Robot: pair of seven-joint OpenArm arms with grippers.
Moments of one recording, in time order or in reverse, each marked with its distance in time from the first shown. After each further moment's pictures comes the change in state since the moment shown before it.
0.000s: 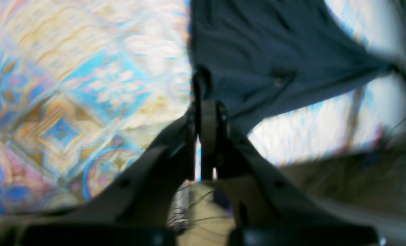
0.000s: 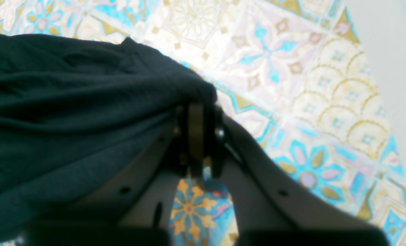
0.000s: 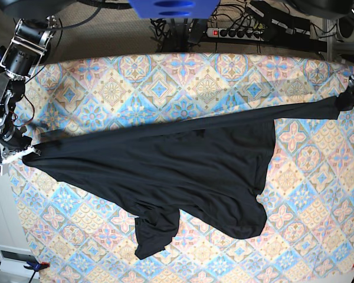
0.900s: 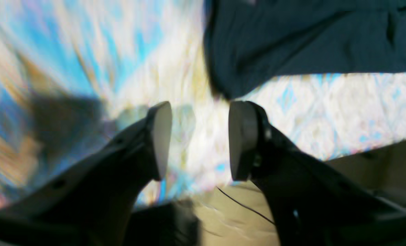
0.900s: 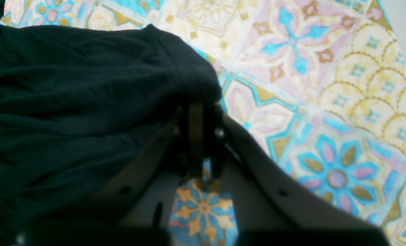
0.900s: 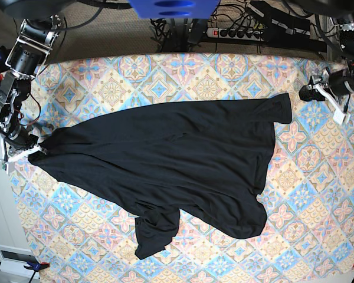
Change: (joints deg) left arm -6.3 0.5 27.1 0.0 25.2 0.2 -9.2; right arm -0.2 -2.3 0.0 0.2 -0.3 -0.4 0.0
